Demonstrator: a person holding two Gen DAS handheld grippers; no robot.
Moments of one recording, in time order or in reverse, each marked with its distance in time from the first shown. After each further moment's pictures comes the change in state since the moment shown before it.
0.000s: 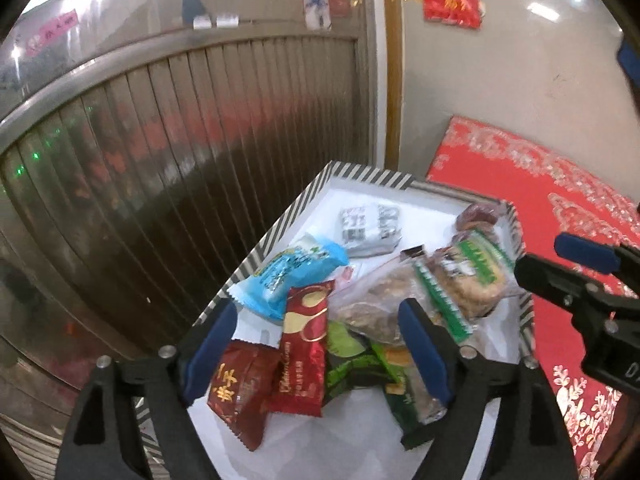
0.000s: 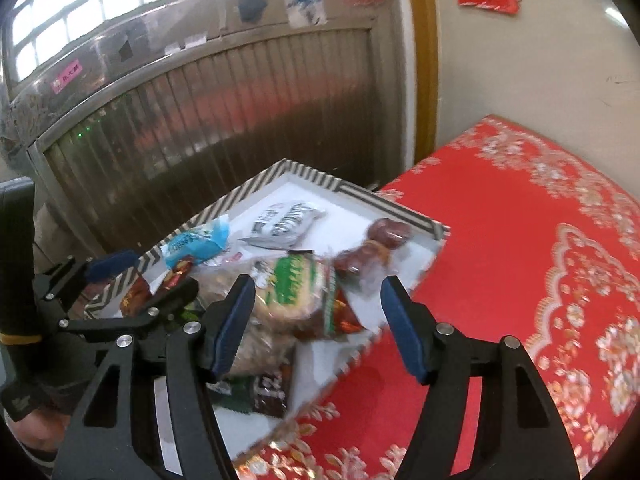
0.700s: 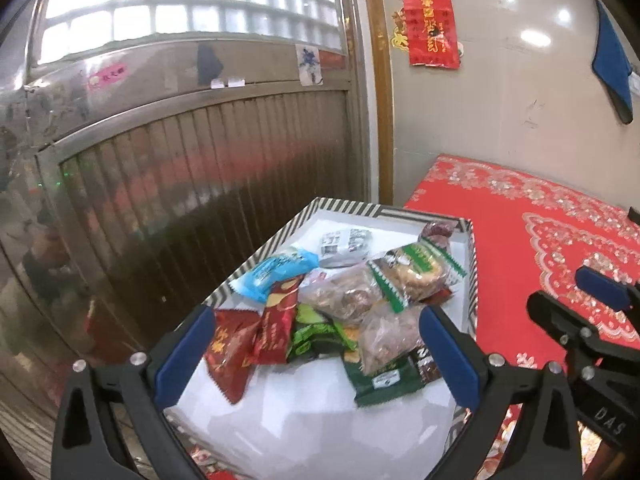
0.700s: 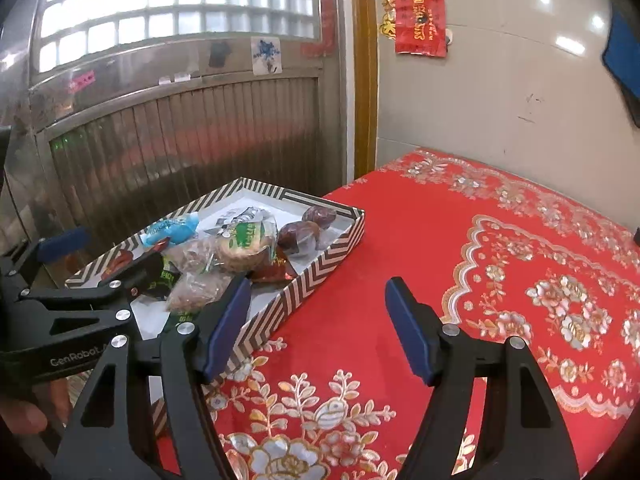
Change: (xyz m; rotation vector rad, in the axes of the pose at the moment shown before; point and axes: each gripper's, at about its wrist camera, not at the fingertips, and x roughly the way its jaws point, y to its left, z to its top) left arm -0.061 -0.030 -0.037 -0.001 -0.168 0.054; right arm -0.068 -0.005 -0.068 0.014 -0.195 -0.180
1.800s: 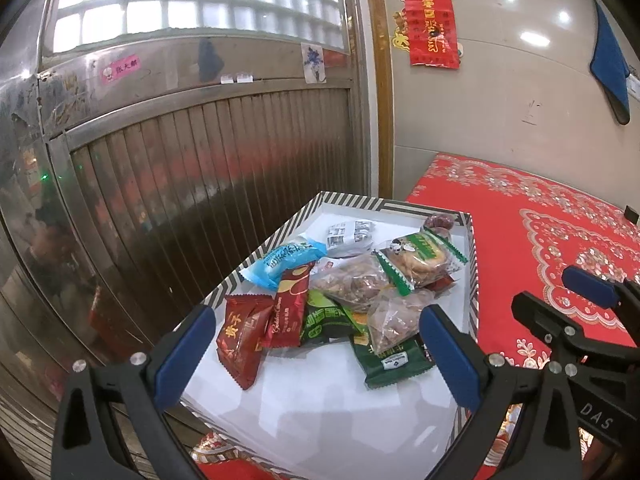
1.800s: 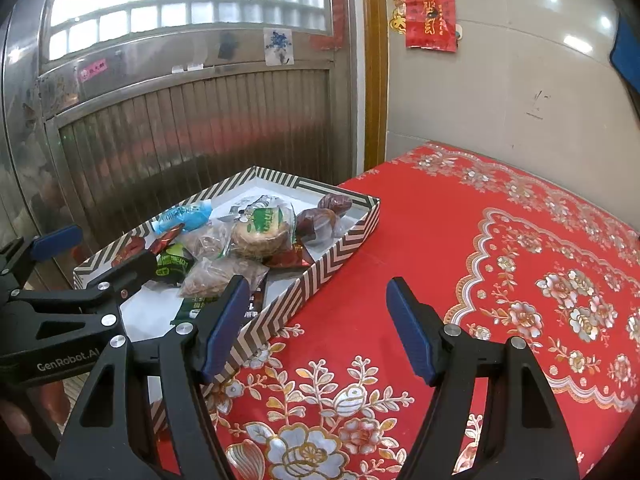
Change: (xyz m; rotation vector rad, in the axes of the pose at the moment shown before) left arm -0.007 0.012 -0.007 -0.012 0.005 -0.021; right arm 0.000 0.011 -0.007 -0.019 0.024 0.029
